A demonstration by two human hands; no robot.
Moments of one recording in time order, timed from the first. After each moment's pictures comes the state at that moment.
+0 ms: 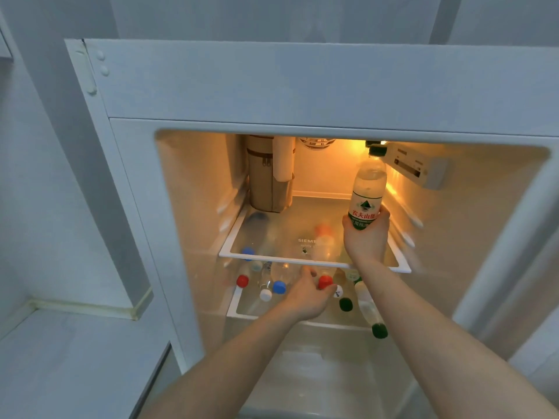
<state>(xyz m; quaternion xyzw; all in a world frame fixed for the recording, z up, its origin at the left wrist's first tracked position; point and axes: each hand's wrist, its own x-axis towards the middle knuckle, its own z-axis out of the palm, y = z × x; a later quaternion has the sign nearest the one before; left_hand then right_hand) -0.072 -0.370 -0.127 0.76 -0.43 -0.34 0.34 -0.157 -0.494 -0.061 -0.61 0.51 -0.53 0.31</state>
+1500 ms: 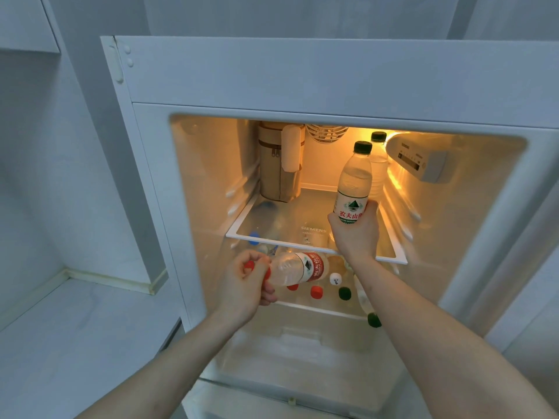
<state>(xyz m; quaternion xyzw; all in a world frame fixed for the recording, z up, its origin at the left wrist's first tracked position) -0.071 -0.243 -0.075 0.68 -0.27 -0.23 0.64 -0.164 -0.471 -0.059 -0.67 0.43 -0.51 0.33</state>
